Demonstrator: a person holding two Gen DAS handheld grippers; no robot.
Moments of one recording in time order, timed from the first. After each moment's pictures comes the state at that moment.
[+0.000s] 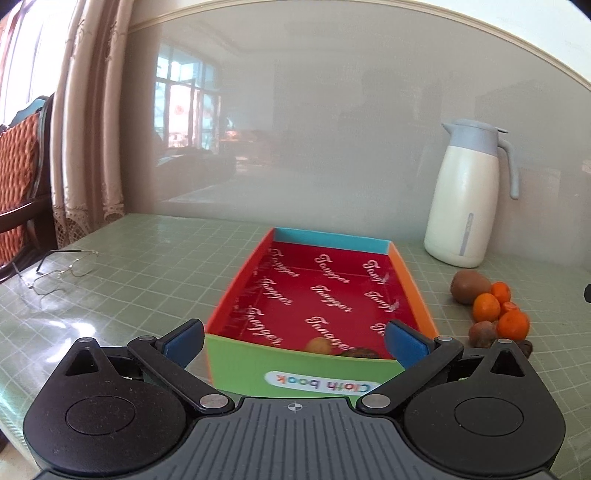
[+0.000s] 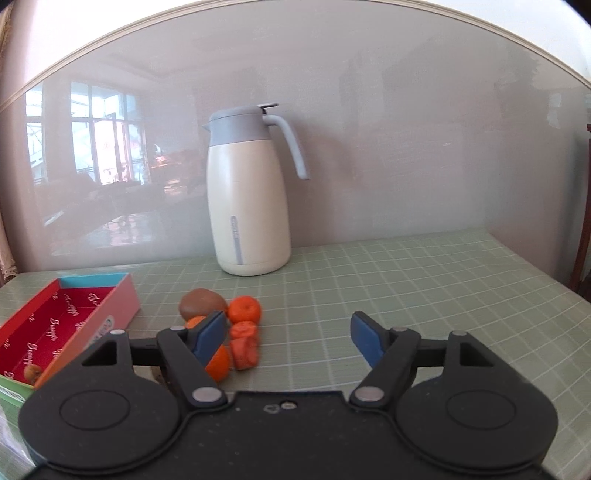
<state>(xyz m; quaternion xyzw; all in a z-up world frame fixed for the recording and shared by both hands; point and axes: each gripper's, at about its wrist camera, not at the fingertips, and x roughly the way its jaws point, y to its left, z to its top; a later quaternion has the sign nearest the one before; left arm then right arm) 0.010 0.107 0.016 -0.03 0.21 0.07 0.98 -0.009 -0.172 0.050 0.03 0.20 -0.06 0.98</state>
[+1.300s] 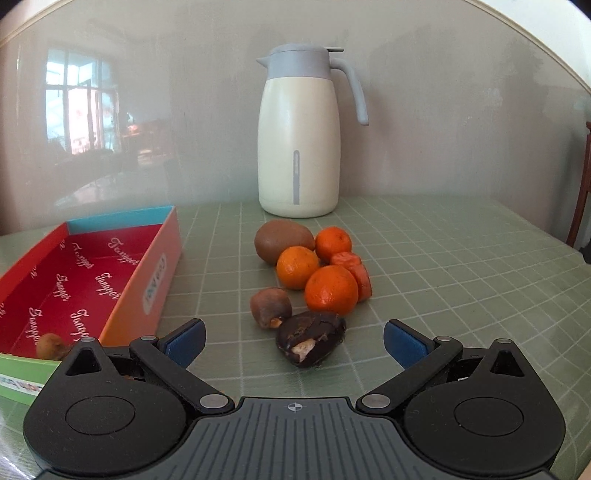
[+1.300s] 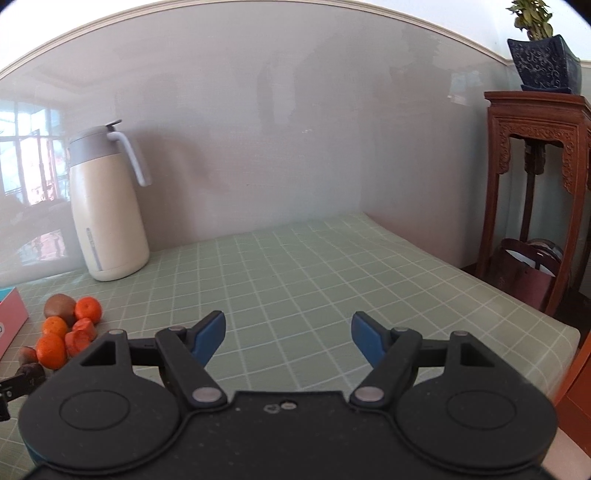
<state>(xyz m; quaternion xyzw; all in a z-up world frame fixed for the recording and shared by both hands) 0.057 -0.070 -0.013 0.03 0.25 -0.07 0.97 -0.058 -0.302 0.041 0.06 0.19 -0.18 0.96</state>
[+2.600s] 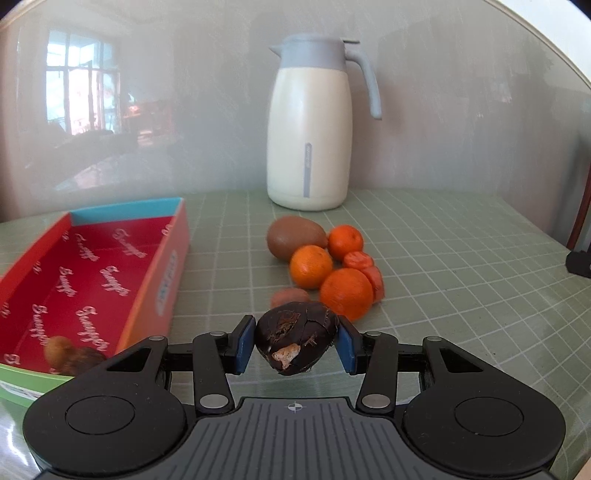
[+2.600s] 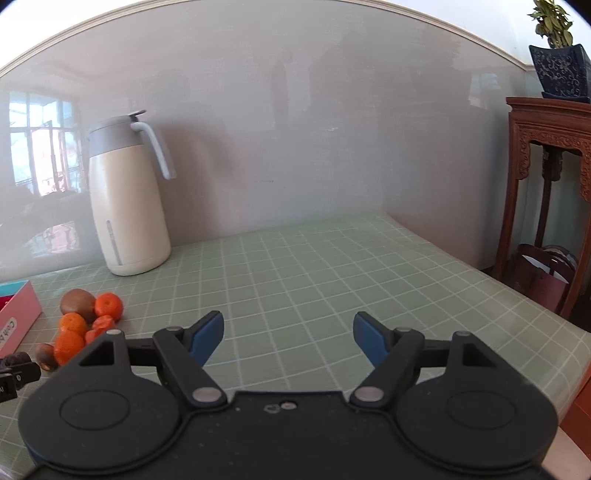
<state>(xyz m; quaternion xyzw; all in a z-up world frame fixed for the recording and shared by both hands) 0.062 -0.052 0.001 0.02 0.27 -0.07 0.96 -0.038 -0.270 0.043 0.05 0.20 -0.16 0.97</state>
